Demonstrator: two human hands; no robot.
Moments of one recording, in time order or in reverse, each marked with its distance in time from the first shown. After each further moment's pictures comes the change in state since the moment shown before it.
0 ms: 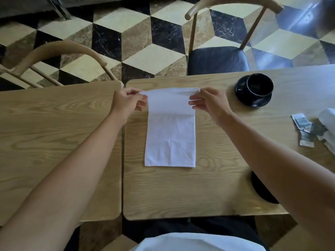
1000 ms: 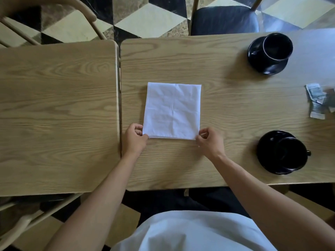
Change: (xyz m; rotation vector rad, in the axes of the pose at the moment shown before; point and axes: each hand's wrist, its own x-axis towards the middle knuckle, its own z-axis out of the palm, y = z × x) left_hand -0.130 -0.192 -0.003 0.424 0.097 -0.205; right_hand -0.129 0.192 -0.003 -0.539 0.195 0.249
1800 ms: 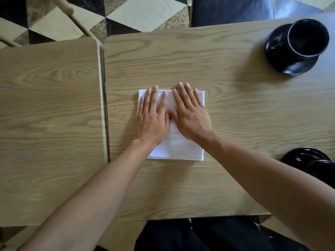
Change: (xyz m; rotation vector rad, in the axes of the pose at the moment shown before) left_hand 0.088 0.065 0.081 0.787 0.083 0.830; right_hand 0.123 -0.068 0.051 -0.795 0.088 -0.901
